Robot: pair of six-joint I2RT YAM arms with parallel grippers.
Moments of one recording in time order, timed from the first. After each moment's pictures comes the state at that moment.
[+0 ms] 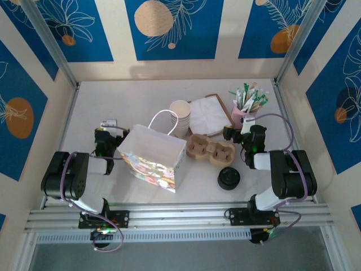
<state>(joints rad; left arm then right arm) -0.07 1.55 0.35 0.86 -0.11 0.05 0.00 1.52 0.40 0.70 -0.17 0.09</state>
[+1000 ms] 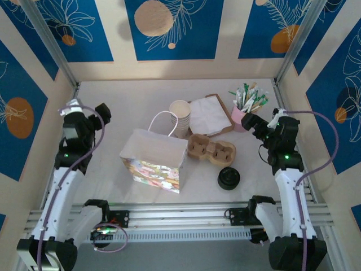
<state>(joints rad) -0.06 0.88 0.92 -0.38 -0.20 -0.45 -0.14 0.79 0.78 -0.46 -0.29 0.54</state>
